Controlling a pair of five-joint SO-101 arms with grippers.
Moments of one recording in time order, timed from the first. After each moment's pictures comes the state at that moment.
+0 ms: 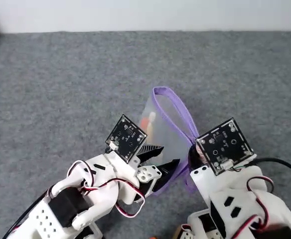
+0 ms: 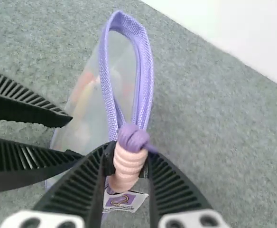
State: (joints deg) left arm 47.4 -64.6 48.2 61.9 15.0; right arm -17.1 -67.3 11.6 99.5 17.5
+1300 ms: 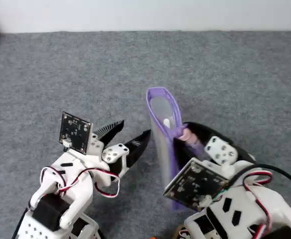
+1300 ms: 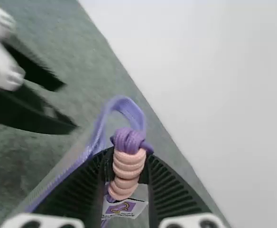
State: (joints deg) left arm 27.0 -78.0 58.3 53.7 14.4; right arm -28.7 -66.6 10.3 84.8 40.3
